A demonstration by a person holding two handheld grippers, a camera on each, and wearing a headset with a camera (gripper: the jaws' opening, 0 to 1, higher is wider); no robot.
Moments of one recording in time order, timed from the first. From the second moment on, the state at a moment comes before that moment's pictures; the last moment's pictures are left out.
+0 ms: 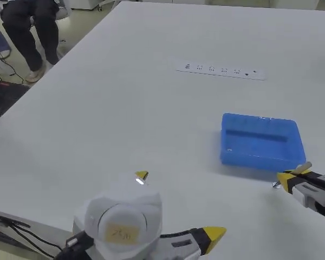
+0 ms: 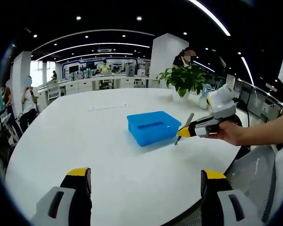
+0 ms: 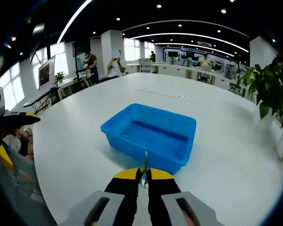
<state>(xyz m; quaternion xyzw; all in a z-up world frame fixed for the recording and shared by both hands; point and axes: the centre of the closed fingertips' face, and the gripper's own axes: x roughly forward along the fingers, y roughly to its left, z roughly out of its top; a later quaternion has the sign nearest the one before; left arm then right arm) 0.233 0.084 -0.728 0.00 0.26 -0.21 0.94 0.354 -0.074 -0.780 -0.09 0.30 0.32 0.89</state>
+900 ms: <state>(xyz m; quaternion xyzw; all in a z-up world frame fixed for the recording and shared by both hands) 0.237 0.085 -0.724 0.00 0.24 -0.20 0.95 0.379 -0.073 -0.711 -0.02 0.25 0.31 0.92</state>
